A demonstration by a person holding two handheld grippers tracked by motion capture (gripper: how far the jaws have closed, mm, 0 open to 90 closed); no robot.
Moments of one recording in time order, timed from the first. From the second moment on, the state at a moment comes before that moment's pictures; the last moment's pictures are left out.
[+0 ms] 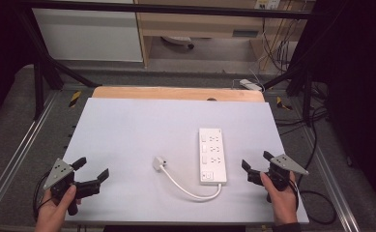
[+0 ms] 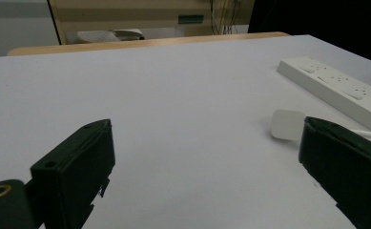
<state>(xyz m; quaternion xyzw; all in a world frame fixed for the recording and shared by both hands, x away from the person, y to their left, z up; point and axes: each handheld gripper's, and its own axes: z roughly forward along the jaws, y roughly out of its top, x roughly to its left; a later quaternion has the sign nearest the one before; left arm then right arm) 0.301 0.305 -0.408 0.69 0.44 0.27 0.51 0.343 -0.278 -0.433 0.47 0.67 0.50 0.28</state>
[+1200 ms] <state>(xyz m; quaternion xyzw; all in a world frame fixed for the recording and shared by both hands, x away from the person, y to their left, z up) 0.301 0.305 -0.407 0.69 0.44 0.26 0.51 0.338 -0.277 -0.418 0.46 0.66 0.53 0.27</state>
